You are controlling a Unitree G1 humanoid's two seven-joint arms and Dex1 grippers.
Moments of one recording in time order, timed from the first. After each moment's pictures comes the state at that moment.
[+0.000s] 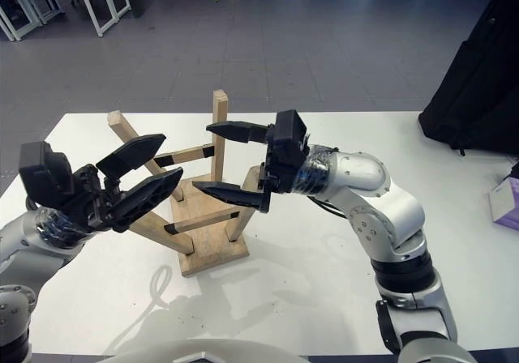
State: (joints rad) left arm 0.05 0.59 0.19 -0.80 -1.10 0.47 -0.50; right arm -0.45 -0.52 0.17 -0.44 0.74 0.46 0.87
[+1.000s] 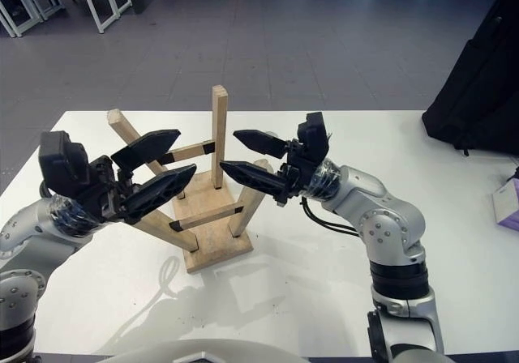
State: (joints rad) left arm -0.04 0.63 0.15 -0.76 -1.13 0.48 -0.49; right arm -0.37 -0.44 -0.02 -0.33 1.00 0.68 0.82
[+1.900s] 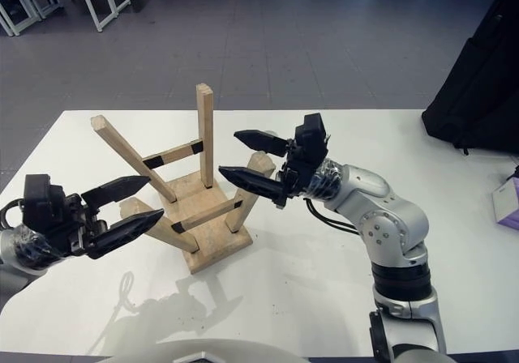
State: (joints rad) left arm 0.27 0.77 0.38 -0.76 -1.10 0.50 -0.71; right arm -0.37 -0.45 -0.01 -0.36 0.90 0.65 0.85
